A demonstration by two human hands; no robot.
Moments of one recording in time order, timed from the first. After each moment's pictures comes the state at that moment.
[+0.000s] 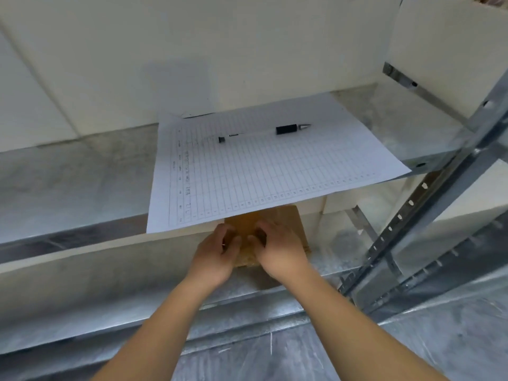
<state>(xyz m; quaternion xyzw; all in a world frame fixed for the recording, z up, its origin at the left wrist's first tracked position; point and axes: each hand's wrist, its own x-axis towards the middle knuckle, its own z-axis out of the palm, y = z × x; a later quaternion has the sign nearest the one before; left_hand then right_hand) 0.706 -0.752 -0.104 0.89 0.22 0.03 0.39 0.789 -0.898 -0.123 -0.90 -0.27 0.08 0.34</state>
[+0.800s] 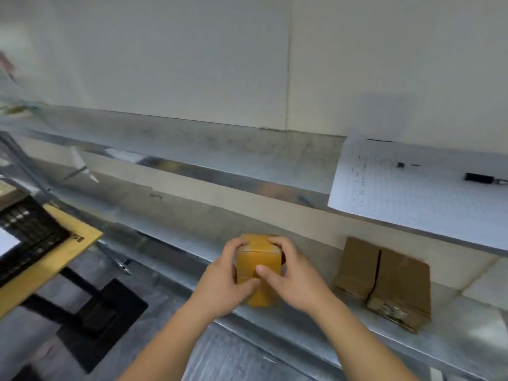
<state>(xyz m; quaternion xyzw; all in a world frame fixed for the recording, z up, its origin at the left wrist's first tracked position) 0.491 -0.710 -0.070 0.83 0.38 0.17 0.38 0.666 -0.805 -0.085 -0.72 -0.53 0.25 0.37</state>
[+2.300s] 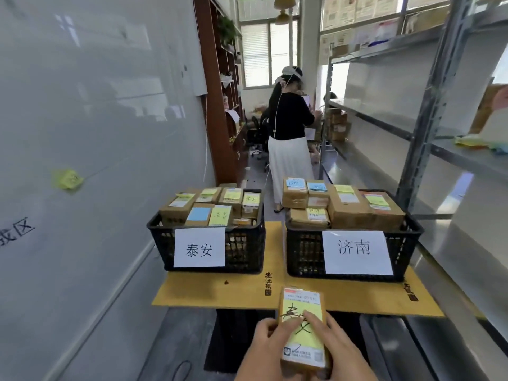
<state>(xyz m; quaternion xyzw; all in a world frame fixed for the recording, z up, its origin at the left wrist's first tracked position) -0.148 -0.618 -0.054 0.49 0.71 0.37 0.34 0.013 -0.498 -0.059 -0.31 -0.85 0.41 0.13</state>
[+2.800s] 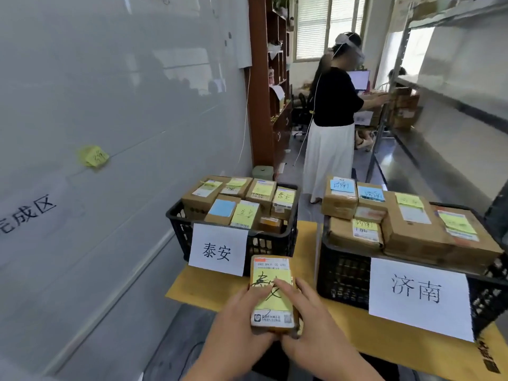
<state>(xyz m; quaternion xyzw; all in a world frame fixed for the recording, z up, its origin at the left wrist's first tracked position) -0.268 -0.526 -0.049 0.44 0.80 0.39 0.09 -0.146 -0.380 -0.053 -0.17 -0.88 0.43 0.10</state>
